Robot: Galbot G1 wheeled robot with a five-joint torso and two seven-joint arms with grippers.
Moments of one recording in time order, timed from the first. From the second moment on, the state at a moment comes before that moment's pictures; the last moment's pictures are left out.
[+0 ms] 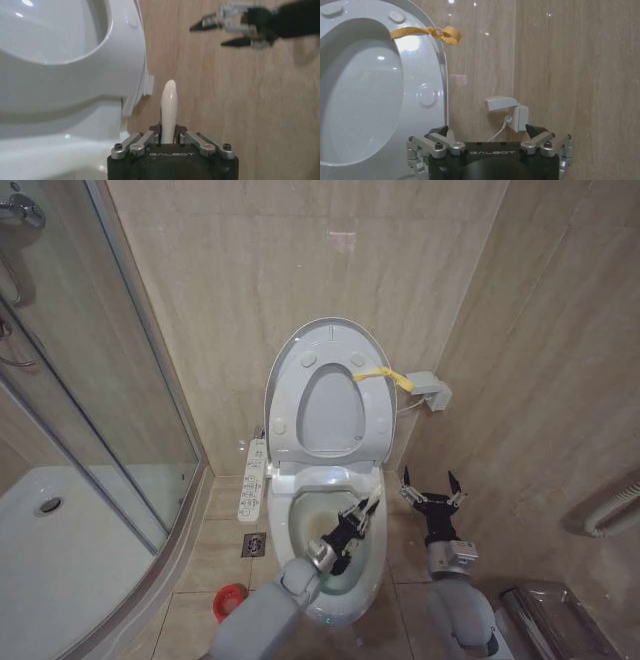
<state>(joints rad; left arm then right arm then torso) 0.68 -1.48 0.38 -0.94 -0.41 -0.64 0.26 -1.35 1.40 0.53 1.96 0.10 0.11 0.27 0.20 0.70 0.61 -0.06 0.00</state>
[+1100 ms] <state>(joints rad) 0.72 -1.42 0.34 -1.05 -0.40 -0.62 0.24 -1.35 1.40 0.53 1.96 0.10 0.11 0.27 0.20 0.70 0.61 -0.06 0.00</state>
